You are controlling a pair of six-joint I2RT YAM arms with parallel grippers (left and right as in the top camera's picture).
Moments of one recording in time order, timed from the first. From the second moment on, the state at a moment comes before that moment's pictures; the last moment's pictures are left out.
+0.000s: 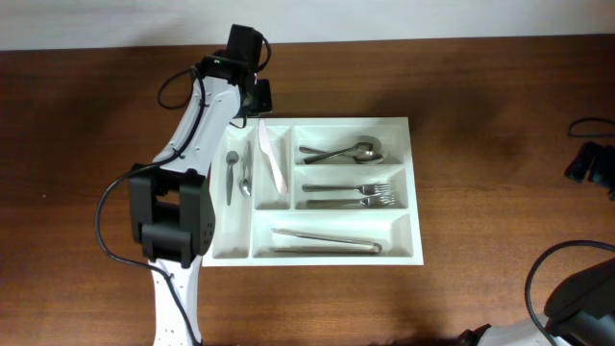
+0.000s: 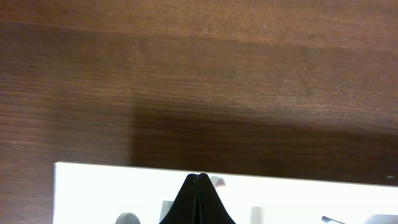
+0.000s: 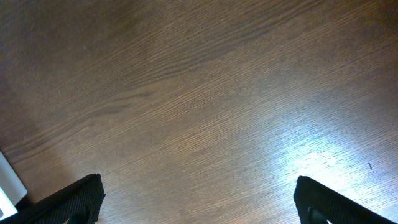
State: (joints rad) left arm -0.25 2.30 2.06 -0.94 -0.07 -0.31; right arm -0.74 1.75 1.67 -1.24 -0.13 -0.23
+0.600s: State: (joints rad) left arm -0.25 2.34 2.06 -0.92 -0.03 -0.31; right arm -0.74 1.75 1.67 -1.24 -0.13 -0.23
